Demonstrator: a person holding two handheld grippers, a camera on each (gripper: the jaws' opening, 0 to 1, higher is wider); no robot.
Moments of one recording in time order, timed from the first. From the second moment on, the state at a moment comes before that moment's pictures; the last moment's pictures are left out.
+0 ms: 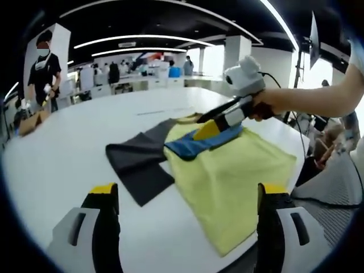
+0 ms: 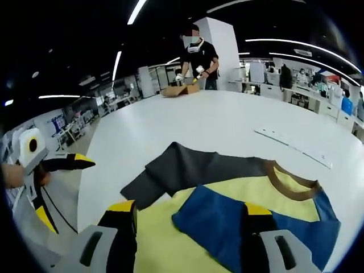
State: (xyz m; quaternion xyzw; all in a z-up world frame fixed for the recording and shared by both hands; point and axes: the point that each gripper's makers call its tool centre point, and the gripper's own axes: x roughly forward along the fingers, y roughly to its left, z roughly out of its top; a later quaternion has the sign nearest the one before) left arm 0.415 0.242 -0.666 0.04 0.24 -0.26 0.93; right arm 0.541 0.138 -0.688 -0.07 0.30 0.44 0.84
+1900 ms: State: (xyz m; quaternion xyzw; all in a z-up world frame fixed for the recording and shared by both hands) left arm 0.553 0.180 -0.686 0.06 0.24 -0.33 0.91; right arm 0.552 -0.083 -0.720 -0.17 0.32 0.28 0.89
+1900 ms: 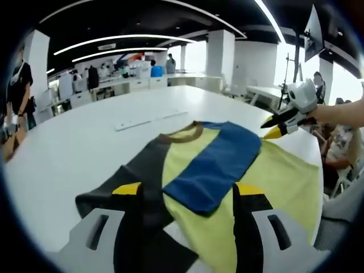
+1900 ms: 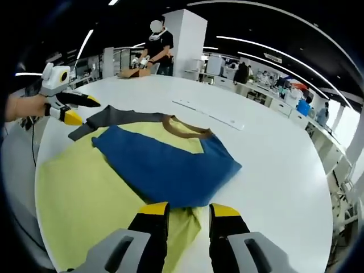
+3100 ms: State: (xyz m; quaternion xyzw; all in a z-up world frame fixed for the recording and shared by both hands) left arm 0.592 0.178 -0.745 0.12 0.30 -0.32 0.89; right arm 0.565 -0.094 -0.745 -0.28 0.31 0.27 0.86
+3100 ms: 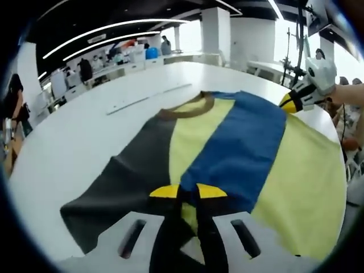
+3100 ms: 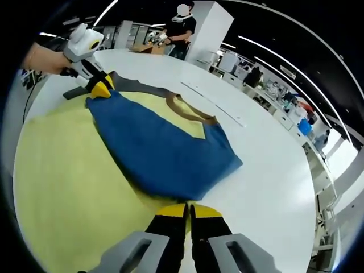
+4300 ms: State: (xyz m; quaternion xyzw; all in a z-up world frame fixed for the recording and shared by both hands) left arm 0.596 0.179 -0.745 0.09 0.33 -0.28 0.90; right arm 0.566 -0.130 -0.753 0.05 0.36 0.15 0.92
